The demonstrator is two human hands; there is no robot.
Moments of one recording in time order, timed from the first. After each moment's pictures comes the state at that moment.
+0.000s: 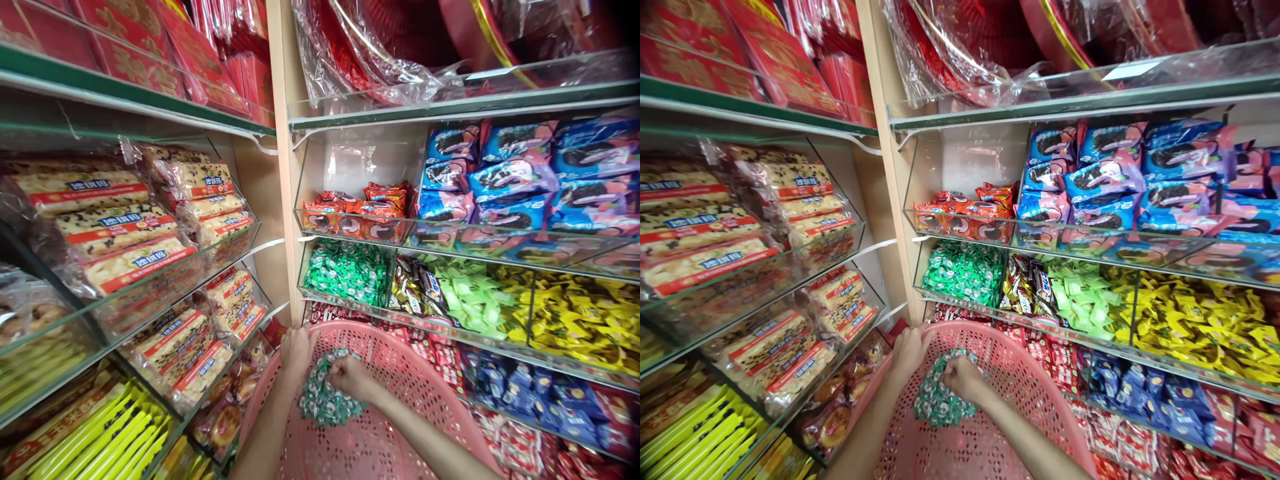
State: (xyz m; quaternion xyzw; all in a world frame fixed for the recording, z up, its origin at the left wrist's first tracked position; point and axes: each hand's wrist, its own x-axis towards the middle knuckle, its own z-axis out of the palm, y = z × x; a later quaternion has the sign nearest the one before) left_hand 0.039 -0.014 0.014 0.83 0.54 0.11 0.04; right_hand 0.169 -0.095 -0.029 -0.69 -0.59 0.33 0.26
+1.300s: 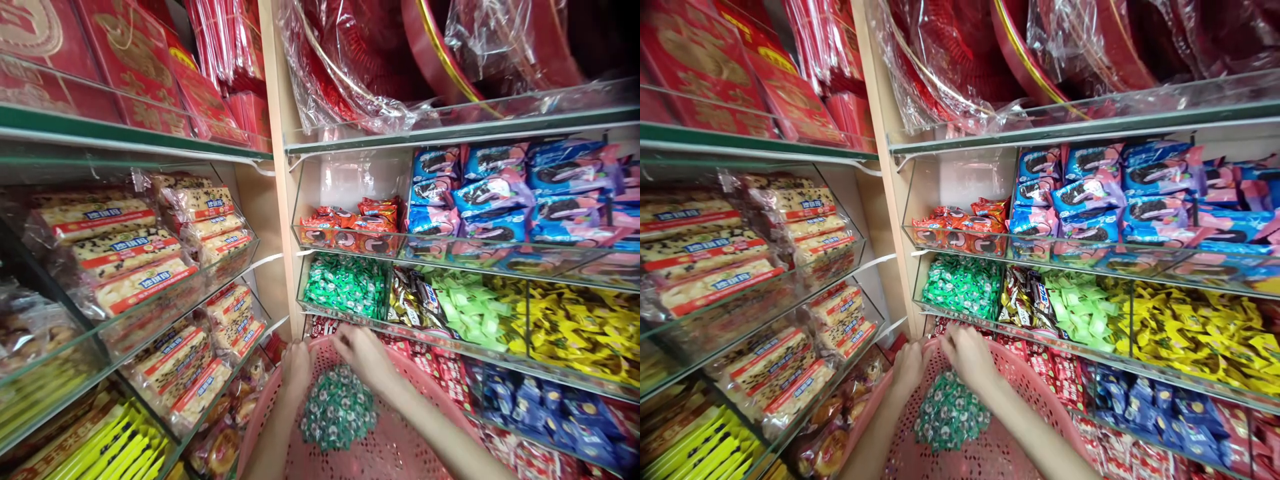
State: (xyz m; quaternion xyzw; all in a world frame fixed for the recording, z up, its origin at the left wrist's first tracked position) left_hand 0.041 -0.017 0.024 0.82 0.56 0.09 0.06; right_hand 0.173 -0.099 0.088 -0.73 -0.65 0.04 0.23
